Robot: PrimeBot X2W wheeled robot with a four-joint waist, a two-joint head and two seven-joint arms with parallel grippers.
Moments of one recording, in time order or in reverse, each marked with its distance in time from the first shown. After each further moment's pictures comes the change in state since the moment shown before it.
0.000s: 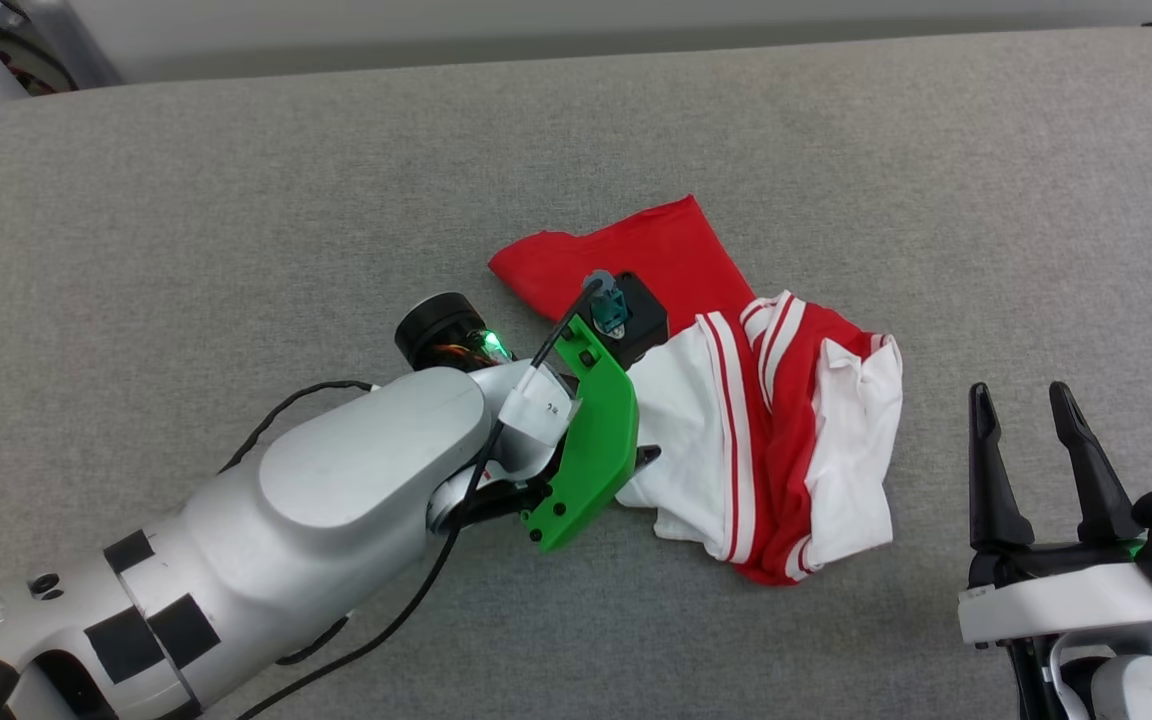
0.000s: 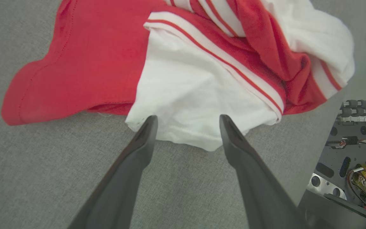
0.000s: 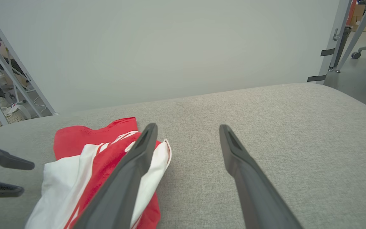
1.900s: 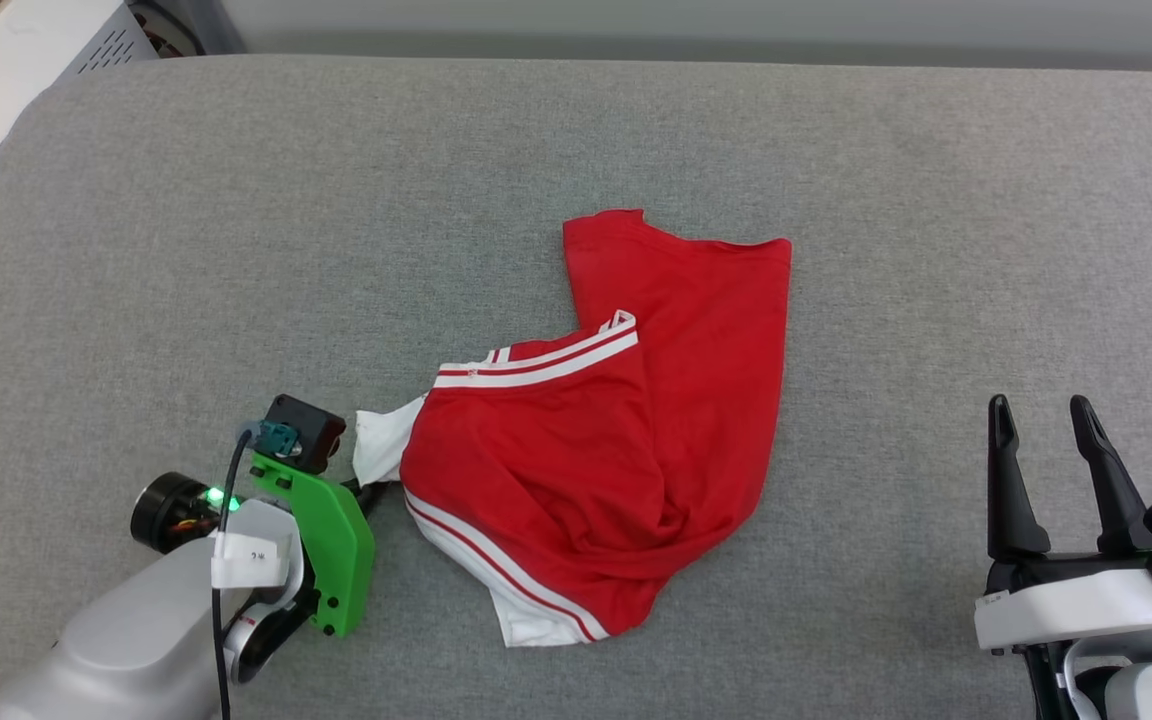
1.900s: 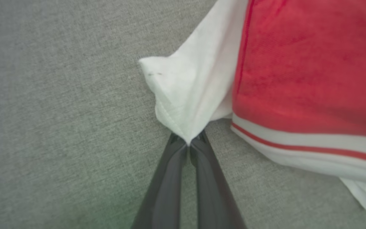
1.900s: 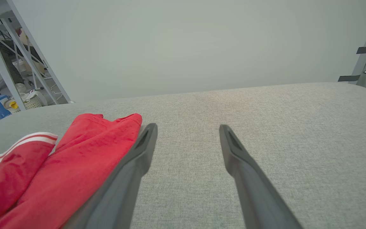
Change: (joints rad) left arm 0.367 0.226 0.137 0.212 -0.019 0.126 -0.484; right arm 0.002 0.000 -0.040 0.029 -0.035 0.000 0.000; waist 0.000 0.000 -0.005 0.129
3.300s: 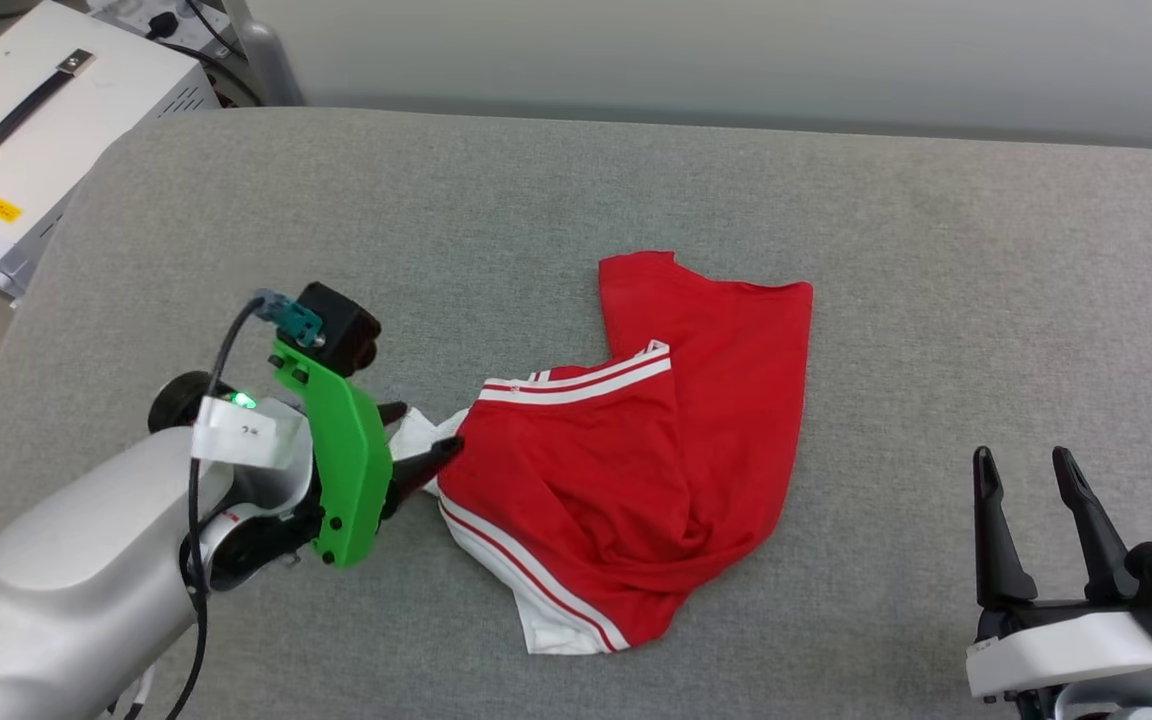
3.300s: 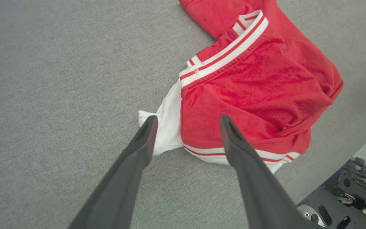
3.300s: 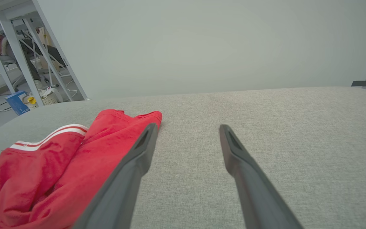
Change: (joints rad) left arm -0.155 0.118 0.028 -0.330 -0.153 -0.088 0.303; right arm 0.073 0.000 0.015 0.008 -0.003 0.000 0.000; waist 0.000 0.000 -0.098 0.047
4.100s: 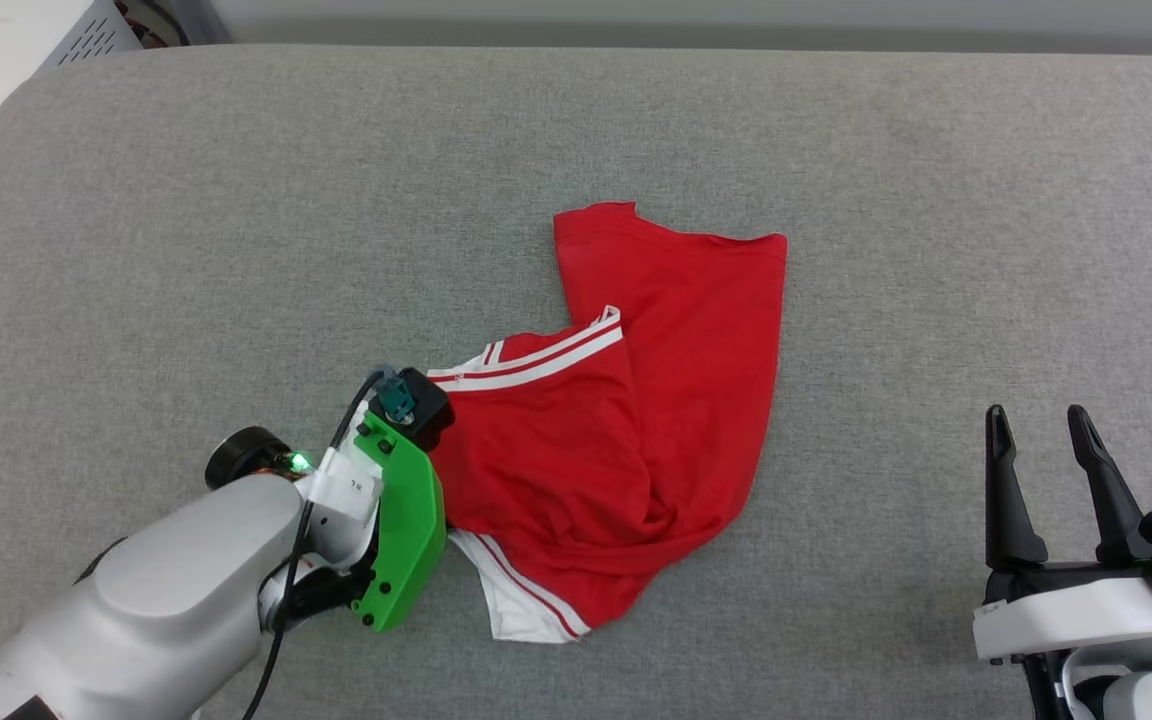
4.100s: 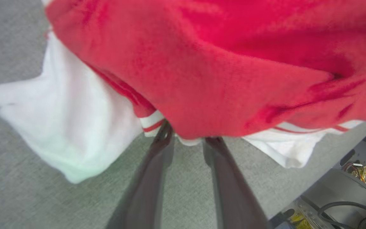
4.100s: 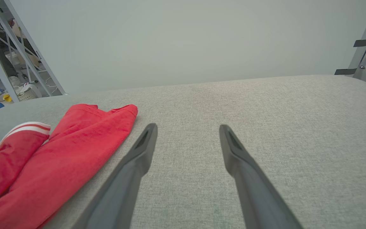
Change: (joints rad) left arm 0.001 -0.119 -0.150 0.152 0.087 -0.038 0.130; right arm -0.059 0.000 -0.013 -0.008 -0.009 0.000 0.000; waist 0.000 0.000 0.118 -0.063
